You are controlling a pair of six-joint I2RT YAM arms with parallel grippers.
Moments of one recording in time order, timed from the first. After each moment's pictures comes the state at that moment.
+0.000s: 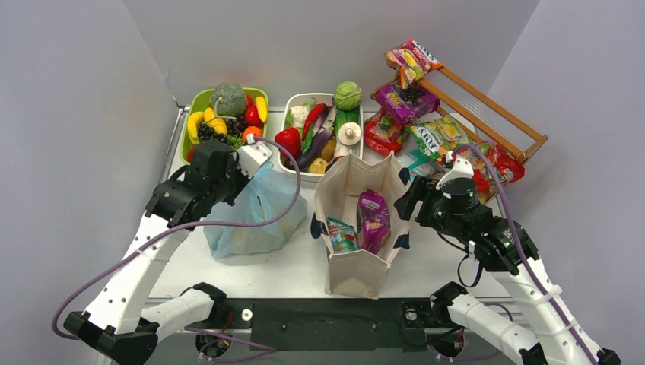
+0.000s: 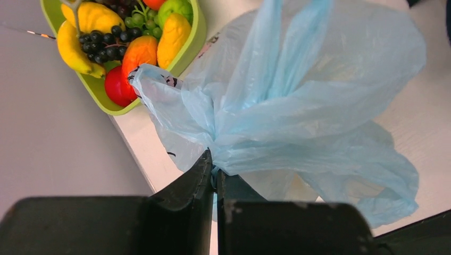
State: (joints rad) left arm -0.46 1.05 1.28 -0.96 -0.16 0.43; right arm 0.55 0.77 1.10 -0.96 0.17 0.61
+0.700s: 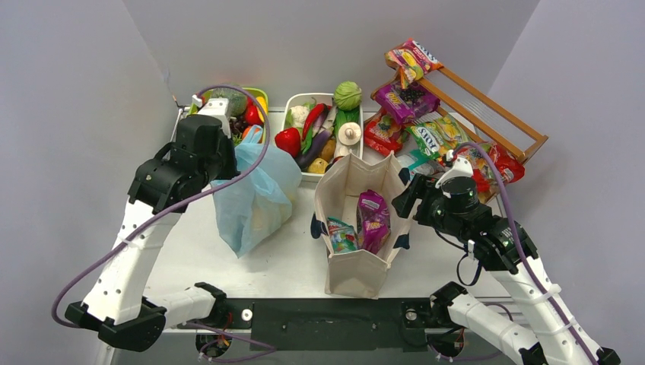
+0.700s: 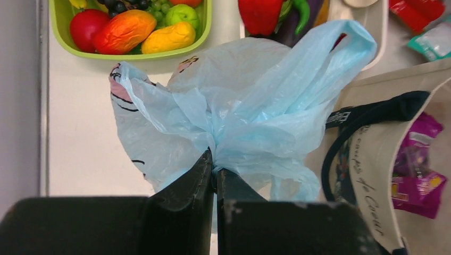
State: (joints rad) left arm -0.46 1.18 1.63 -1.11 -0.31 -0.29; right arm 0.55 0.77 1.10 -0.93 0.15 0.64
